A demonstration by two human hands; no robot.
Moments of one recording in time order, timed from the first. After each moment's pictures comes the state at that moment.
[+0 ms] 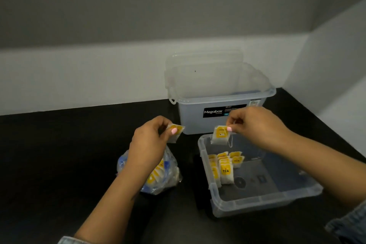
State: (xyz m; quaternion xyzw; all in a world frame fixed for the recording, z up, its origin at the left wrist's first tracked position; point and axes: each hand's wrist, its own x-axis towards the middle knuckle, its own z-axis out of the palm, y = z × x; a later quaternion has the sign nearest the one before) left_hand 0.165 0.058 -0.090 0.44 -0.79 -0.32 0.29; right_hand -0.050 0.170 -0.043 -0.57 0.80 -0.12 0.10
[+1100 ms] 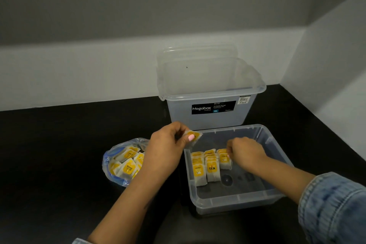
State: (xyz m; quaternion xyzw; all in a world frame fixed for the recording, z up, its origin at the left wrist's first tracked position) left_hand 0.109 0.107 -0.102 0.40 -0.81 -0.33 0.28; right_hand -0.100 0.183 -0.161 -0.53 0.84 0.03 0.10
